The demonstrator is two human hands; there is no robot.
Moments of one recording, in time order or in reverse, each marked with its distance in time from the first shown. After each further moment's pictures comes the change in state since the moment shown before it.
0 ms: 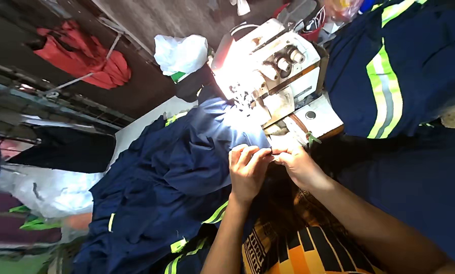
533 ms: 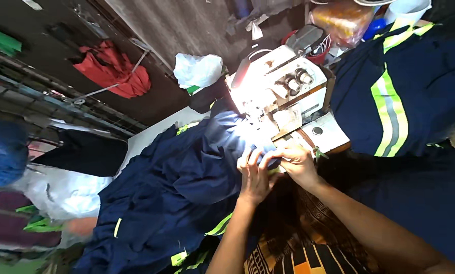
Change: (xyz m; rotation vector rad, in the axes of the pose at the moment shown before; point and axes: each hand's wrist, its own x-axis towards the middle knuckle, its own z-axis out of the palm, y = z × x) left_hand -0.017 -0.028 0.023 0.137 0.020 0.071; right_hand 0.045 0.021 -0.008 -0.604 0.100 -0.955
